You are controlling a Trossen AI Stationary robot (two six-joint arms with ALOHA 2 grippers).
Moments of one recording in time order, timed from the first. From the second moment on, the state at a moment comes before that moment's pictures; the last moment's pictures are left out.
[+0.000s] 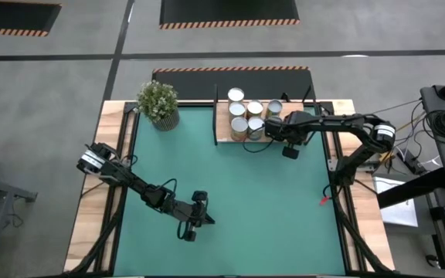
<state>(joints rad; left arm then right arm) -0.48 1.83 0.63 0.65 -0.17 -0.24 -0.41 1.57 1.01 -1.14 0.46 0.01</state>
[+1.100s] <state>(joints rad) -0.48 1.83 0.63 0.65 -0.17 -0.25 -0.37 1.34 1.06 -1.26 0.11 0.01</state>
